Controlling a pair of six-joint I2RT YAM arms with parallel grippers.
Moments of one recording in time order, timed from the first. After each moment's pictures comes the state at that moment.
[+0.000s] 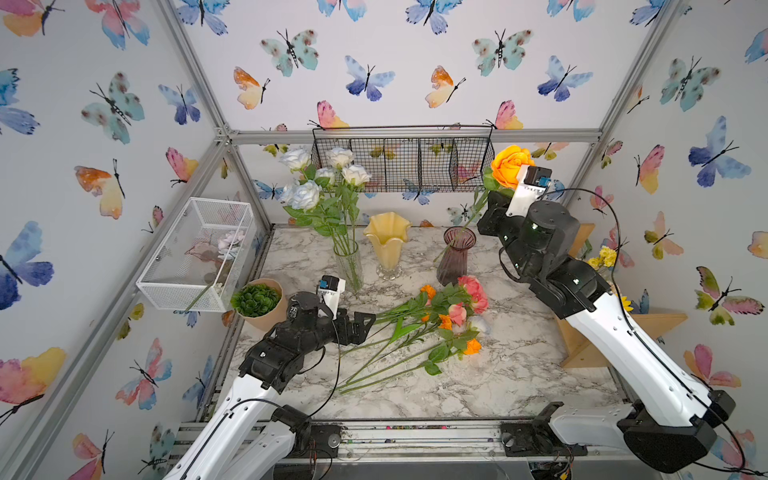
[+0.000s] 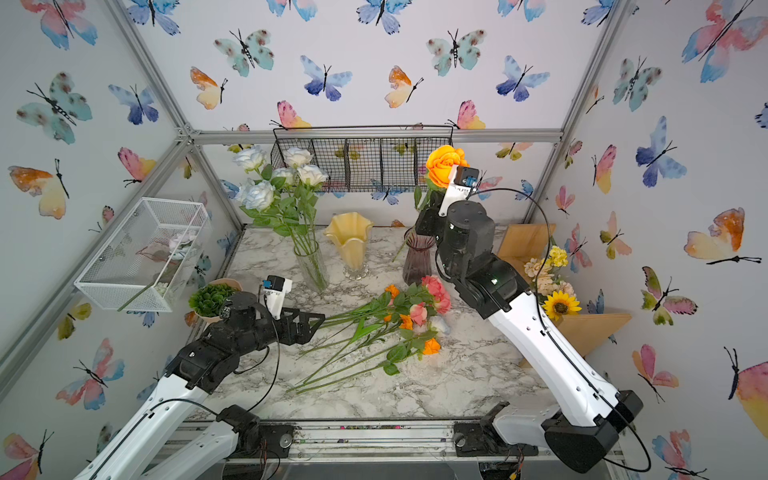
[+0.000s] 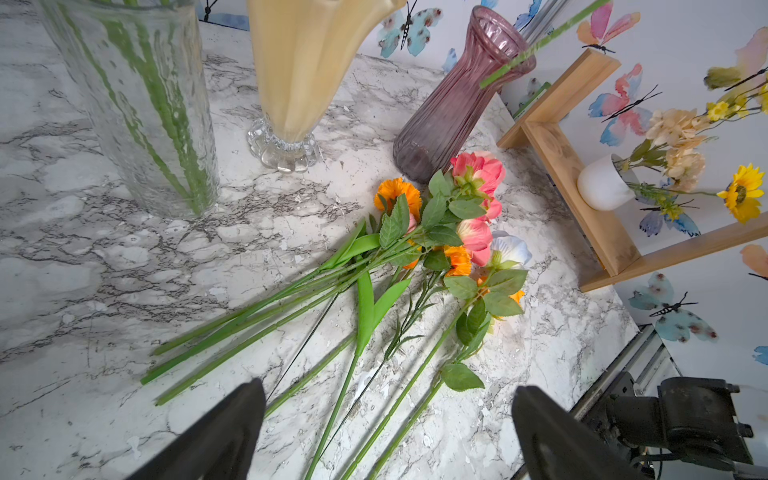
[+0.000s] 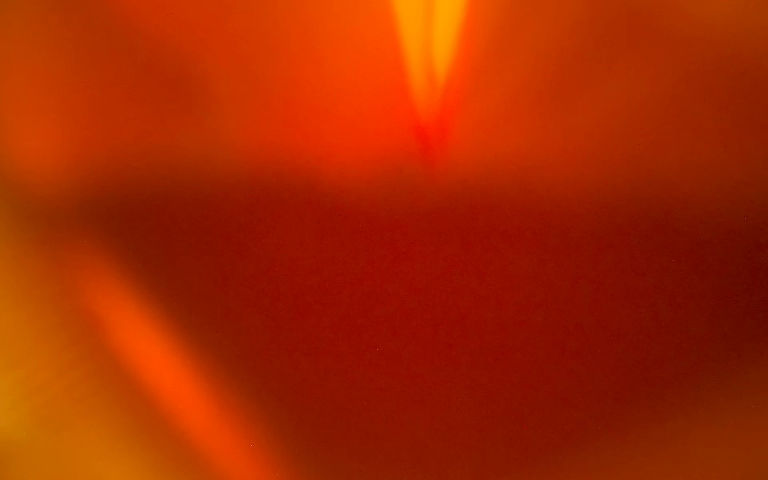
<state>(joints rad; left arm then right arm) -0.45 0.76 0.76 -0.55 0.28 -0.35 0.66 1.32 1.61 -0.28 0.50 0.25</state>
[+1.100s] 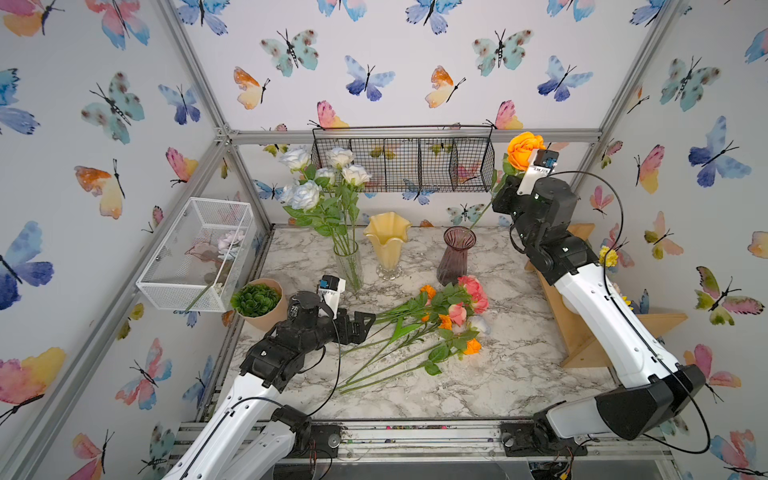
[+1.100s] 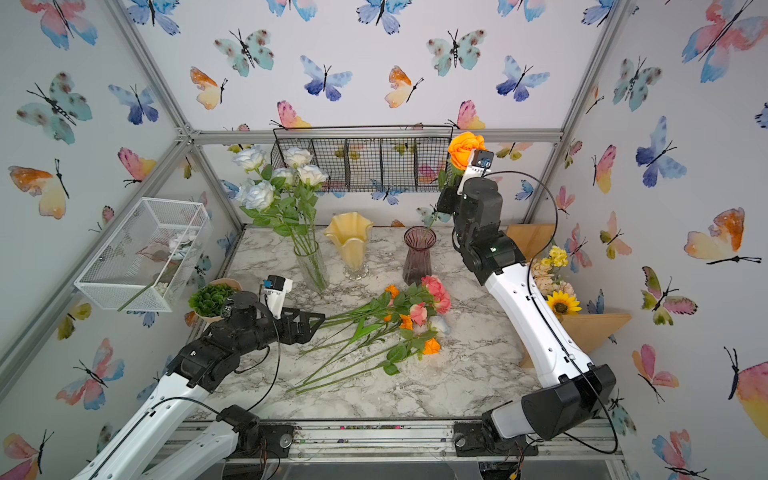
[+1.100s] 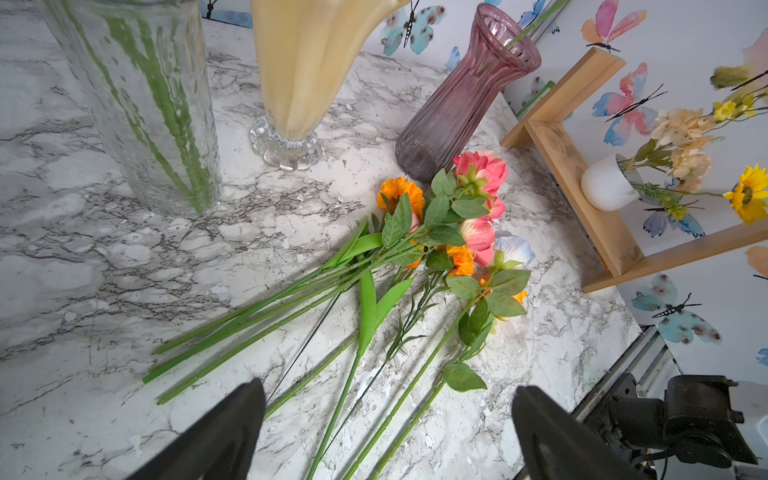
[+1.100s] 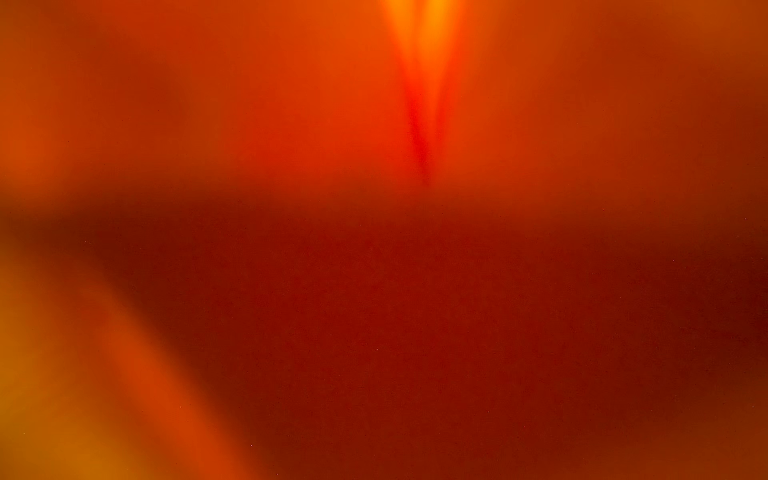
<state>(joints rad) -0.44 0.76 0.76 -0.55 0.28 -0.35 0.42 1.46 1.59 -0.20 0.35 0.23</state>
